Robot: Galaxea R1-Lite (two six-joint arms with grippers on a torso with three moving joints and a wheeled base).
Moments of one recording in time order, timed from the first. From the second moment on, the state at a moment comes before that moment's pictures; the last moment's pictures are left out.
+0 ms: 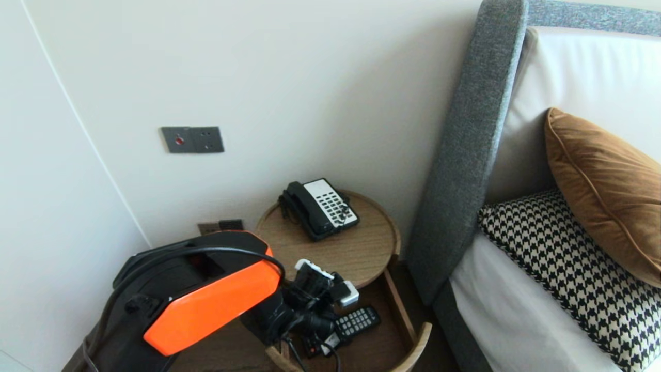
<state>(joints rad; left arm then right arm) -0.72 2.55 -1.15 -0.54 -0.31 0.32 0.00 0.00 0.00 0.00 0.00 -0.01</state>
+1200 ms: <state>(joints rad) -0.75 2.55 -1.19 -0.46 -0.33 0.32 0.00 0.00 0.00 0.00 0.00 -0.01</state>
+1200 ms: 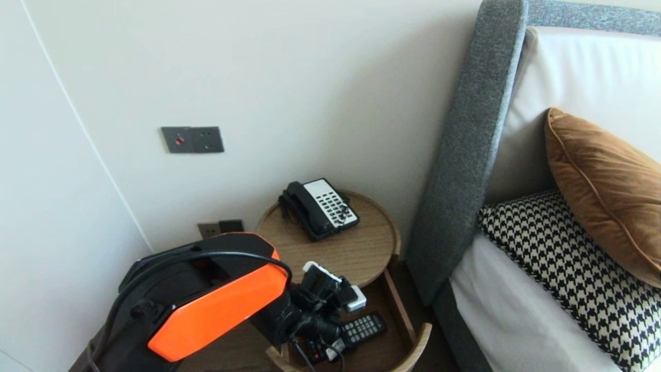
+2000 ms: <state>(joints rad) -0.75 2.55 -1.18 -0.45 -0.33 0.32 0.00 0.00 0.00 0.00 0.00 -0.01</state>
